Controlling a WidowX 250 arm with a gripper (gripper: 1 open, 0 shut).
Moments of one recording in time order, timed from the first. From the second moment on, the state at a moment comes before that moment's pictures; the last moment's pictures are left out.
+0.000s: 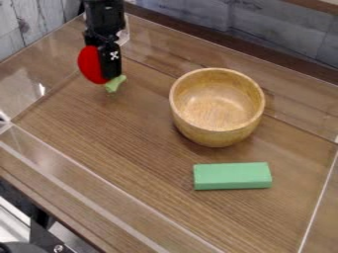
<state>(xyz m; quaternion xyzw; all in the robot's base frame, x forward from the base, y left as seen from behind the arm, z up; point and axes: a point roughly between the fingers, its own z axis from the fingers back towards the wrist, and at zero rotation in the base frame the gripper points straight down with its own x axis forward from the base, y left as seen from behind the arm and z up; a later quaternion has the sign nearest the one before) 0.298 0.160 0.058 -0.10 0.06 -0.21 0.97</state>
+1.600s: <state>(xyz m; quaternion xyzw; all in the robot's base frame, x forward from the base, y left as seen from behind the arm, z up) 0.313 0.145 0.044 -0.09 0.05 -0.18 0.98</state>
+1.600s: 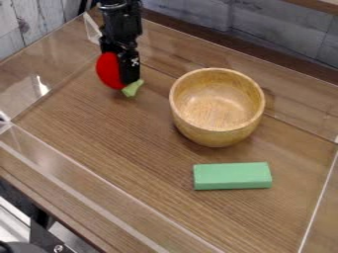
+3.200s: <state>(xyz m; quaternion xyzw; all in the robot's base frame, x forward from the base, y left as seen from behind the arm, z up) 0.266 0.216 0.058 -0.15 0.03 -0.17 0.97</state>
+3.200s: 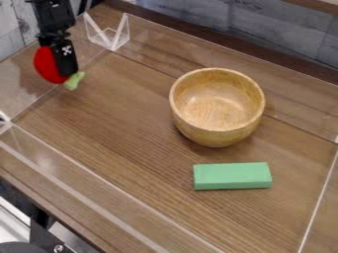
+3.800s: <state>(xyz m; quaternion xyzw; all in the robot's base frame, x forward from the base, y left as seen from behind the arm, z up) 0.274 0.204 0.057 -0.16 0.03 -0.17 0.97</state>
